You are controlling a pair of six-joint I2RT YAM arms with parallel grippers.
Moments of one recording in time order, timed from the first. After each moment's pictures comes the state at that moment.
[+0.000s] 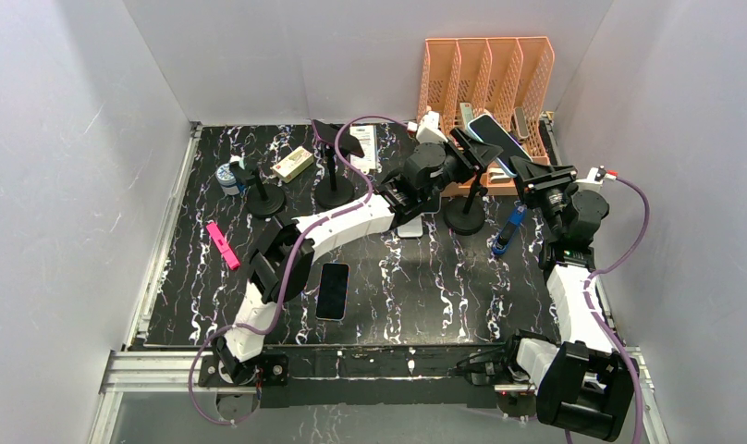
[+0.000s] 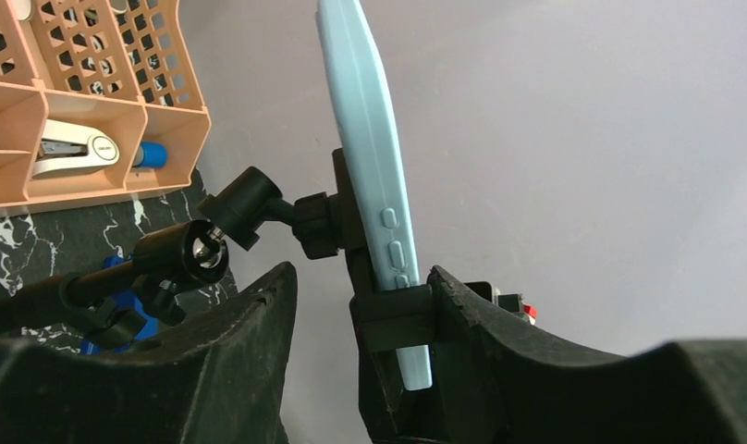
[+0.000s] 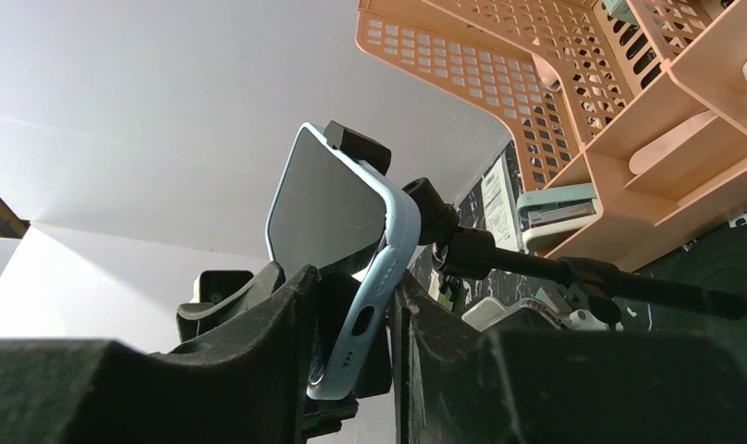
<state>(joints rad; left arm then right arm) -0.95 2.15 1.82 0.32 -0.15 -1.16 -0.21 0.99 0.58 0.44 -0.41 1.33</state>
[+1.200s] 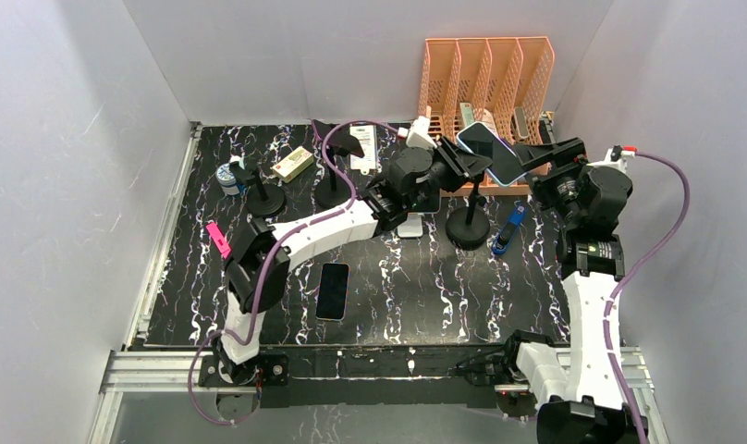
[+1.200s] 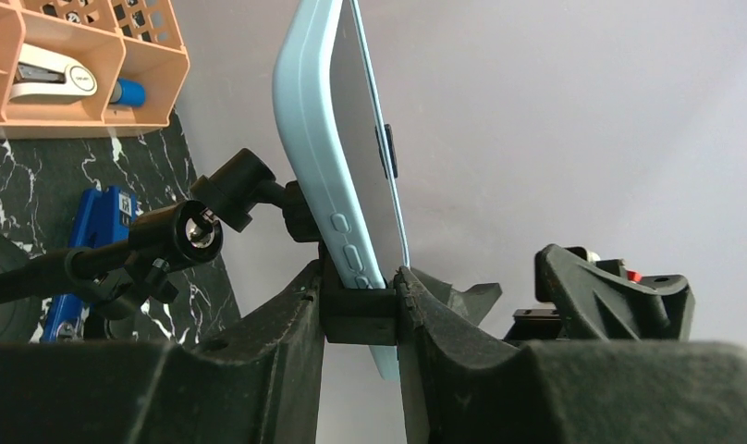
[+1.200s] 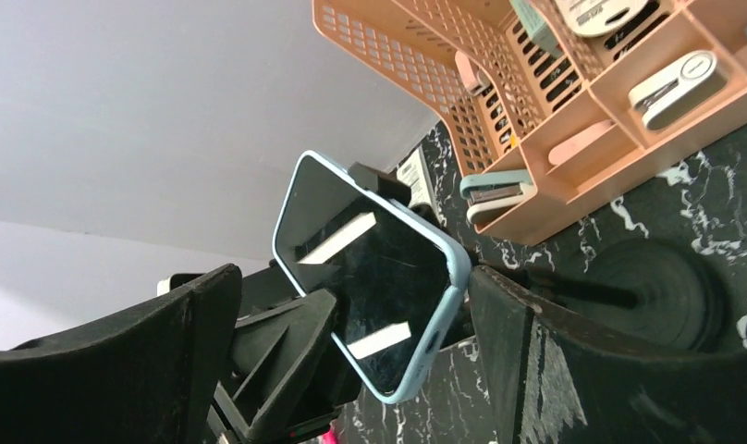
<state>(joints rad) -0.95 1.99 1.66 0.31 -0.09 -1.21 -0.16 0.86 0.94 -0.23 -0.29 1.03</state>
